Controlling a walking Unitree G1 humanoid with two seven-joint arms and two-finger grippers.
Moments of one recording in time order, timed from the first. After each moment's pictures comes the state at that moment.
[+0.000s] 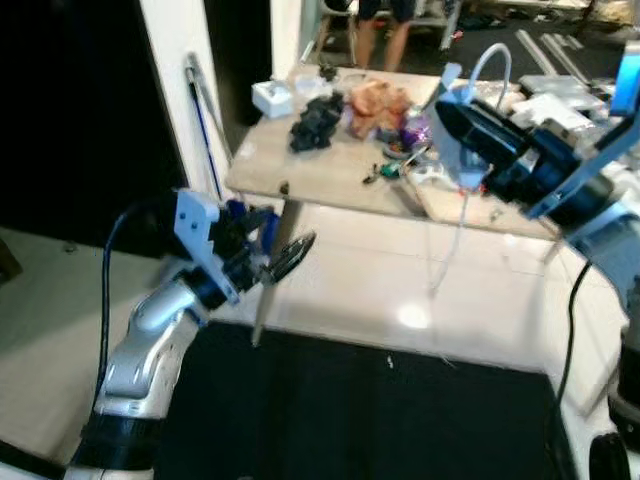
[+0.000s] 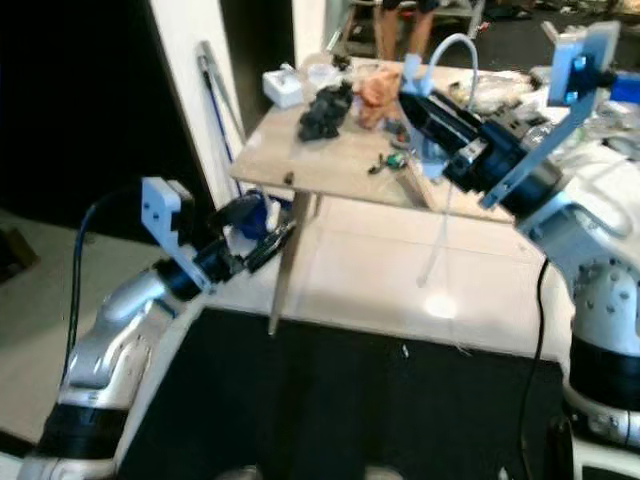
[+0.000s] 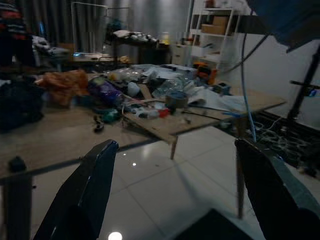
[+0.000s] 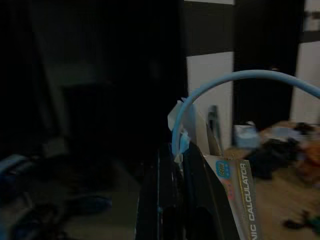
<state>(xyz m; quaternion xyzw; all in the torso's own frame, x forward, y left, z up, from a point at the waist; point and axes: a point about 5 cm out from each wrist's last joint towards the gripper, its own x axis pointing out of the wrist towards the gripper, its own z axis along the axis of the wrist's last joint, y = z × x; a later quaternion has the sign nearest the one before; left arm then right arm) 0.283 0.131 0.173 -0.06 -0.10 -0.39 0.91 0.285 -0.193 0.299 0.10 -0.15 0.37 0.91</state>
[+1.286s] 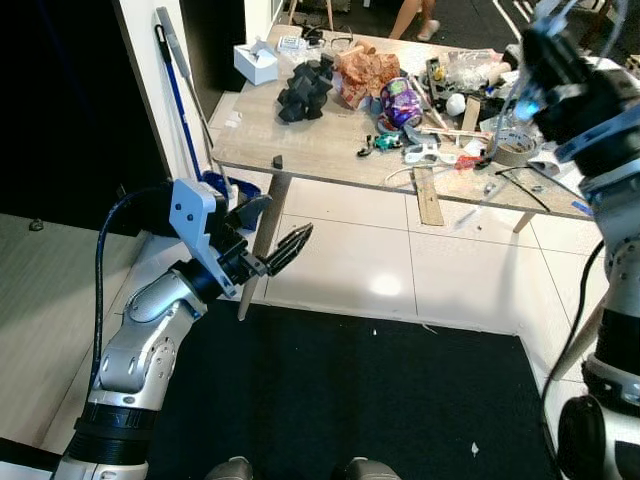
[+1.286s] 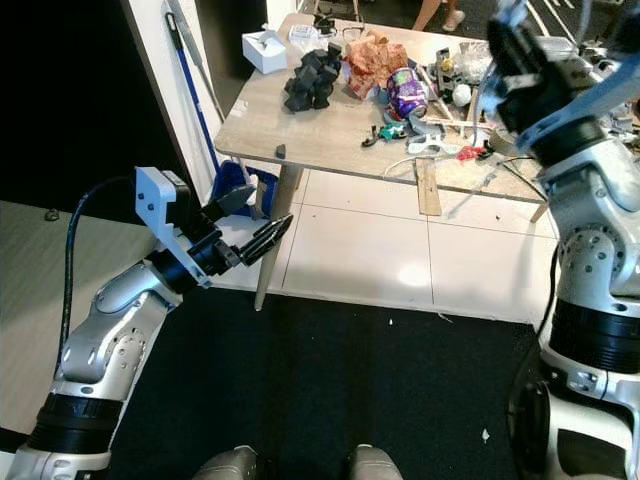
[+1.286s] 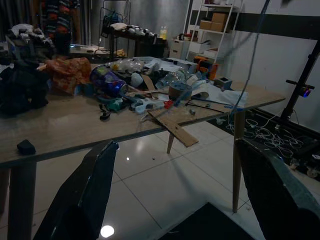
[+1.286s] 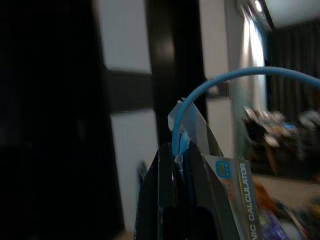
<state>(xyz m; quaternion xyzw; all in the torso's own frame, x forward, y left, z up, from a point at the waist) 0.284 0.132 0.174 -0.06 -0.11 -0.39 0.91 0.297 -0.224 0.344 0.13 -0.32 0.23 0.91</state>
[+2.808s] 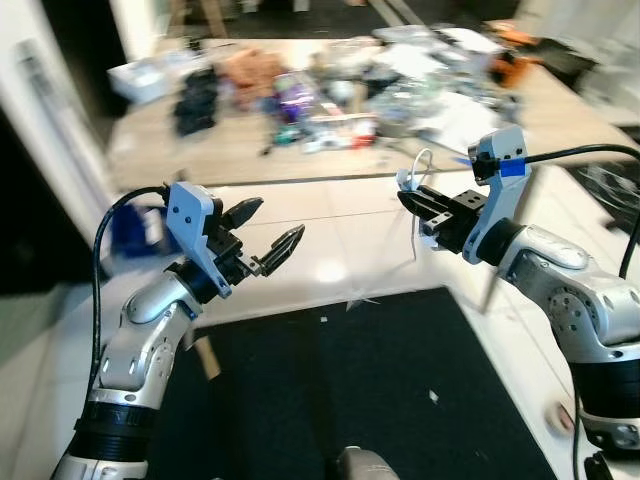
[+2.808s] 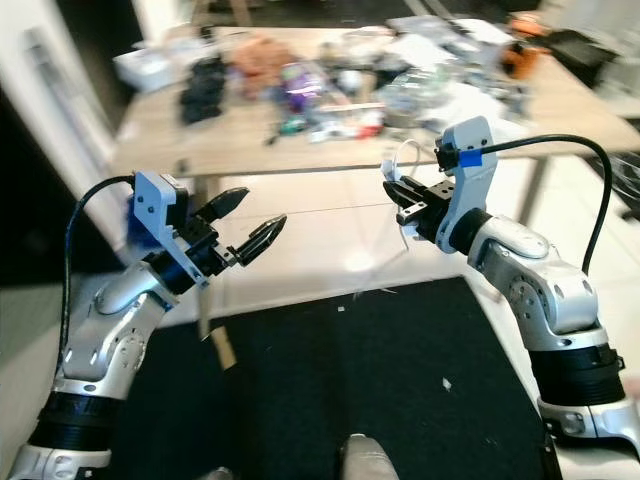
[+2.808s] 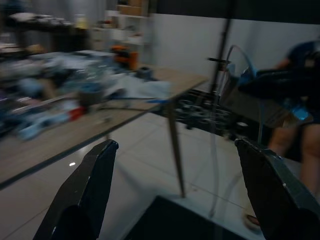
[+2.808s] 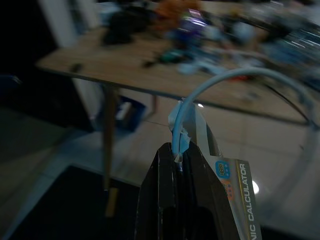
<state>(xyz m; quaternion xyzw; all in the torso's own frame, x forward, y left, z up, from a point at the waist) 0.289 0.136 0.168 -0.04 -0.10 -0.37 0.92 0.313 -0.187 0.208 0.00 0.04 0.29 0.95</state>
